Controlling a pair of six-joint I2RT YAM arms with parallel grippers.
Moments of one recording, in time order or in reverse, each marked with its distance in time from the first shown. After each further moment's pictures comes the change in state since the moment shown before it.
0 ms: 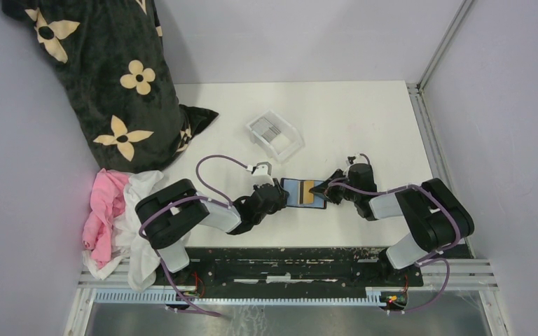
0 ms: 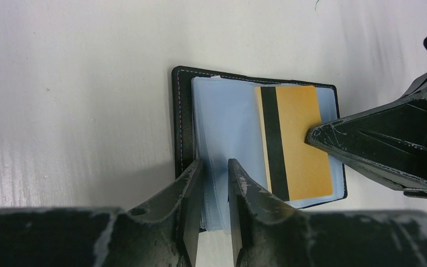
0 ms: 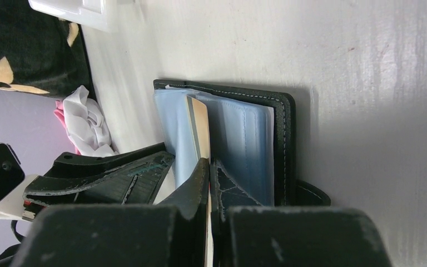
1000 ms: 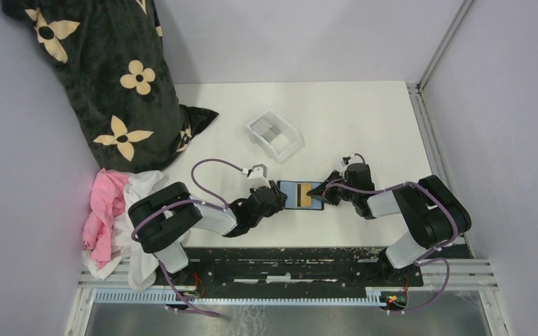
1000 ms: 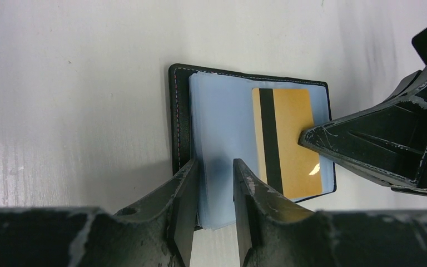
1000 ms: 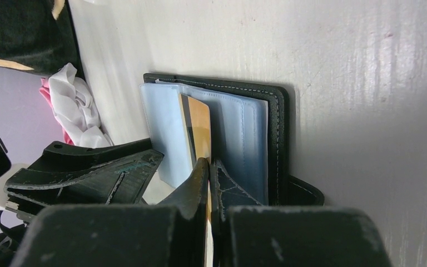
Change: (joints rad) left arm -0.004 -0.068 -0.040 -0.043 -0.016 -0.065; right arm 0.005 0.037 0.014 -0.010 -0.047 -0.055
